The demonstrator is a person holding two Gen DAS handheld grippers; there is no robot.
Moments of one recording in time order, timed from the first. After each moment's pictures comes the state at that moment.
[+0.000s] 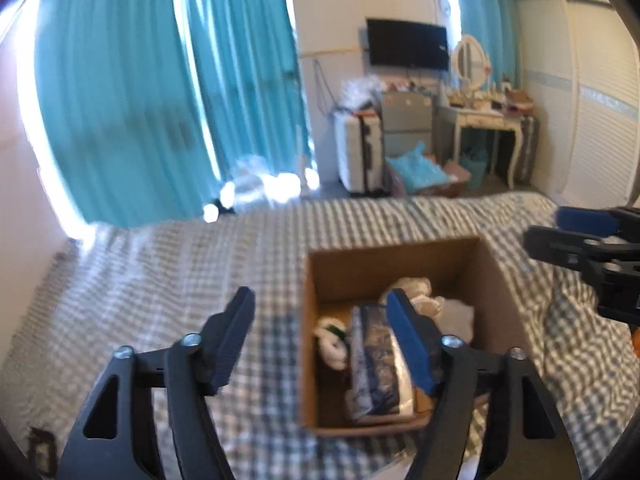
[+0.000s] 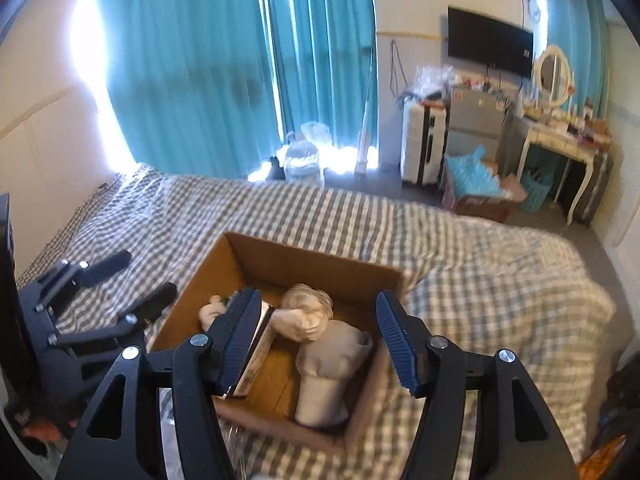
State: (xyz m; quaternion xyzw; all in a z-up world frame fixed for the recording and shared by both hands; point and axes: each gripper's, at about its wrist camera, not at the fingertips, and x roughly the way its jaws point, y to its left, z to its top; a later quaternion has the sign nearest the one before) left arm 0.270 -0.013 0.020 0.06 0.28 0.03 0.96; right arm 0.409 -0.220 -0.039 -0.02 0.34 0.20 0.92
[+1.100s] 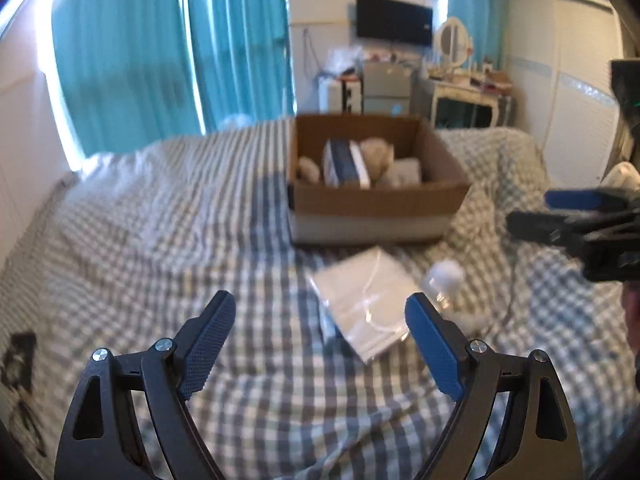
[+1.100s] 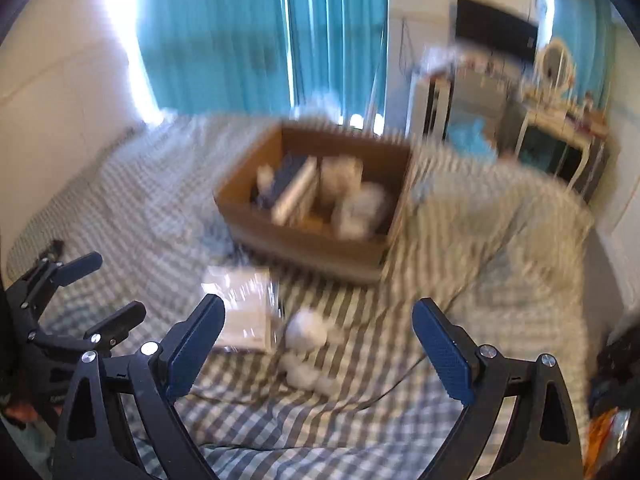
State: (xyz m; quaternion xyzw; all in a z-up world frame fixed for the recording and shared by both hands) left arm 0.112 -0.002 -0.082 0.02 0.35 -0.02 0.94; right arm 0.200 -0.240 -0.024 -0.06 0.34 0.20 0.92
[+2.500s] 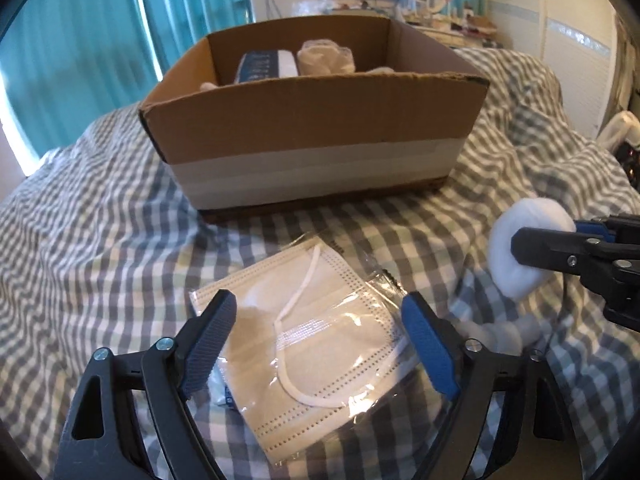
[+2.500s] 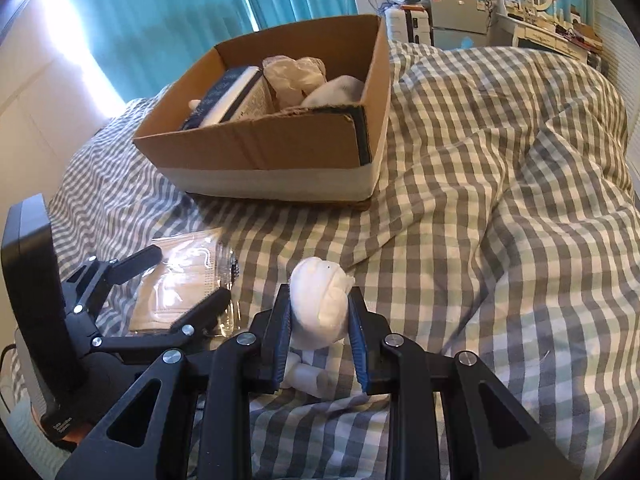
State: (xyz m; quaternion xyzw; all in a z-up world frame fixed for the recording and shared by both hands) left arm 0.188 -0.053 -0.161 0.06 0.41 -0.05 0.91; right arm 0.267 -0.256 -0.176 0.03 0.45 0.18 0.87
